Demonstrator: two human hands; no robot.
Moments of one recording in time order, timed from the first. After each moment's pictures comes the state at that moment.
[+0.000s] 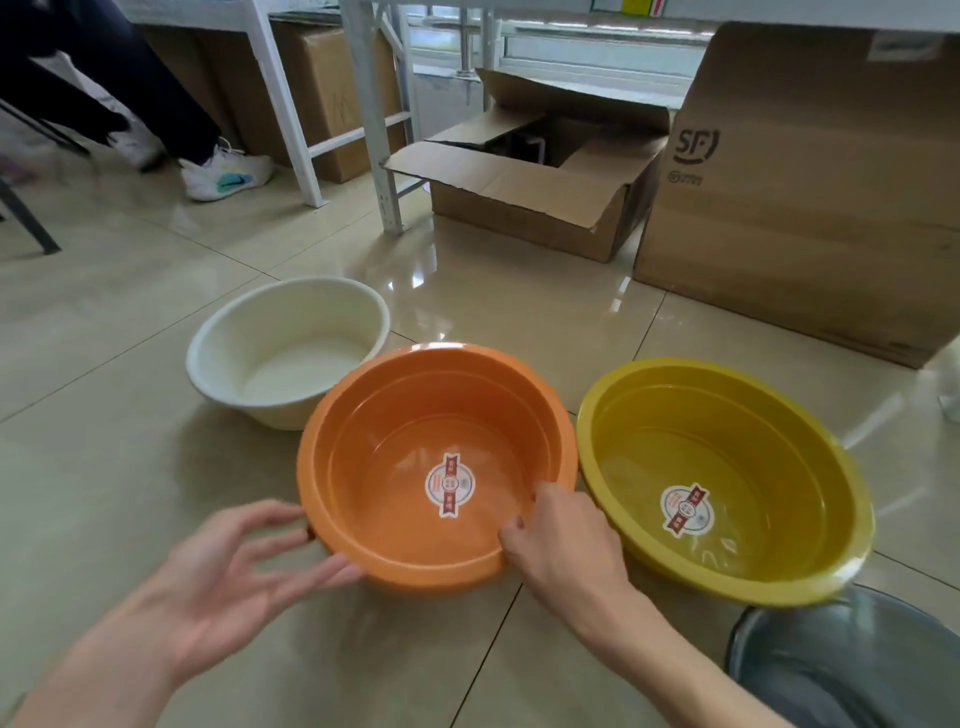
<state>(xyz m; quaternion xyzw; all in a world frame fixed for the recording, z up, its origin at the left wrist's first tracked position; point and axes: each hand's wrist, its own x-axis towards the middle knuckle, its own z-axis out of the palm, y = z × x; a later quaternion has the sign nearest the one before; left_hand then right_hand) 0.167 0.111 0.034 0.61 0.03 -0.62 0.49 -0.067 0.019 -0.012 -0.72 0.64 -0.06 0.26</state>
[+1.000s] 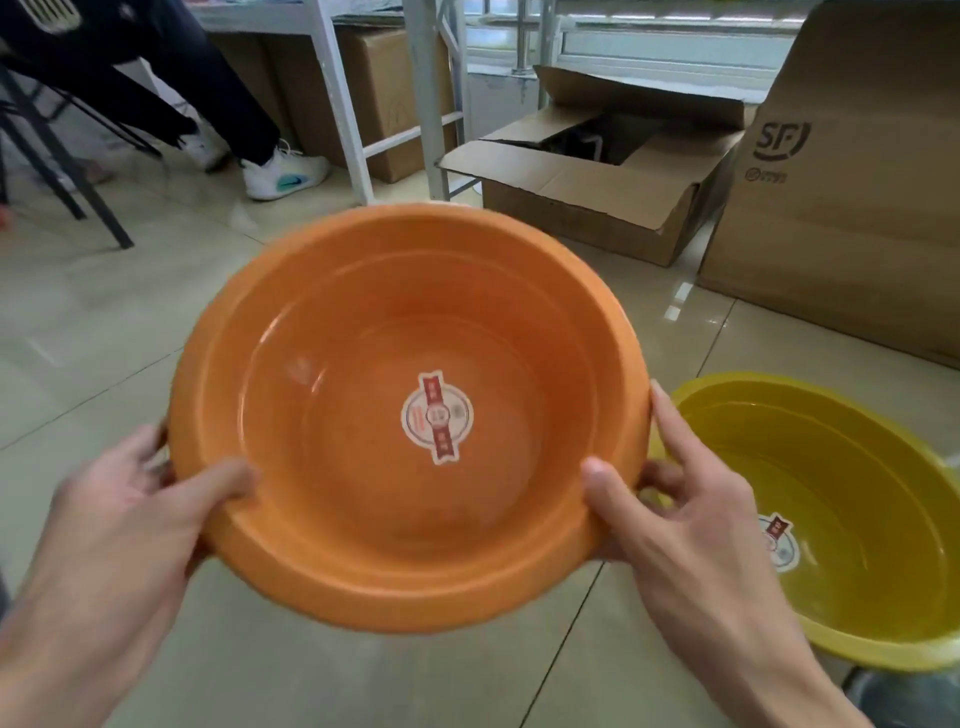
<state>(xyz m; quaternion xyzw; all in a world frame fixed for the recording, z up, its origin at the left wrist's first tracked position) 0.200 0.118 0.076 0.71 -0.22 -0.29 0.61 -0.068 0.038 0.065 -0.54 0.49 -0.43 0.53</state>
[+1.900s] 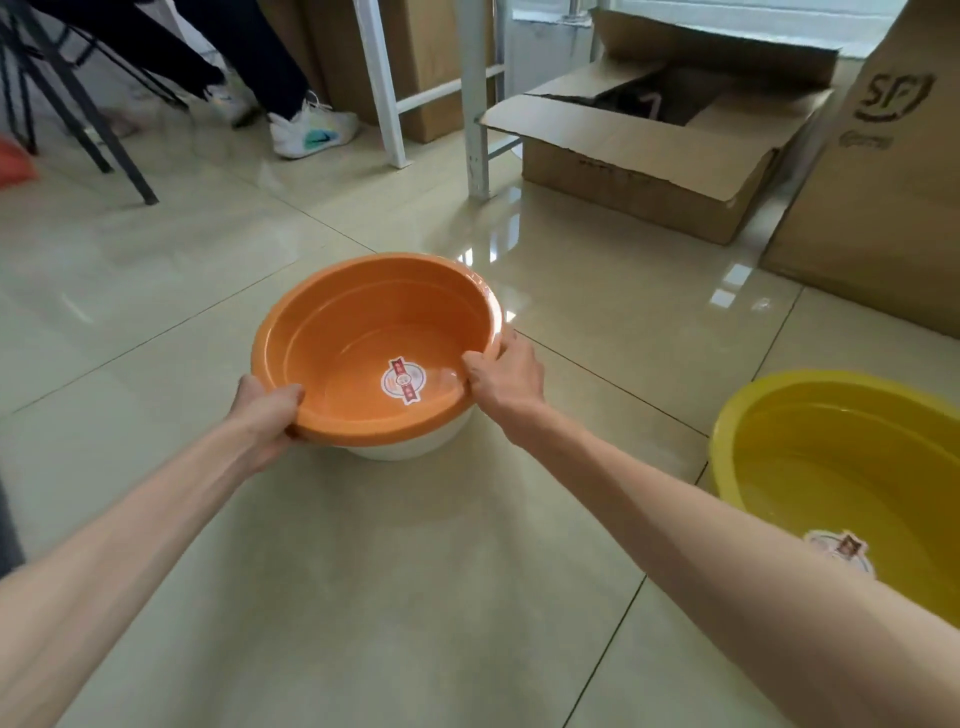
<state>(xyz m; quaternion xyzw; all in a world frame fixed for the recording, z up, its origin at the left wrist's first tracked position) 0.334 -0.008 -0.061 0.82 -0.13 -0.31 0.46 0.123 -0.117 -0.053 -0.59 0.58 -0.29 0.49</state>
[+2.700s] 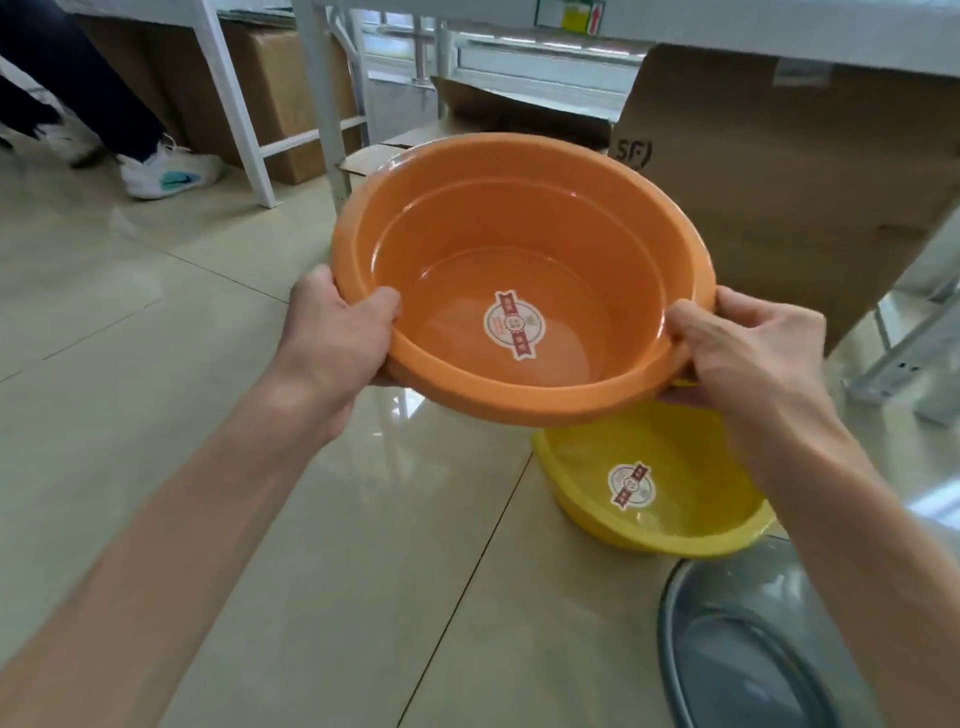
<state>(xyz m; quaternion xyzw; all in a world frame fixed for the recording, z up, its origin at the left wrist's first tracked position) 0.081 0.005 0.109 0.66 -0.39 -0.33 0.55 -0.167 -0.009 0.116 -0.50 0.62 -0.49 0.35</state>
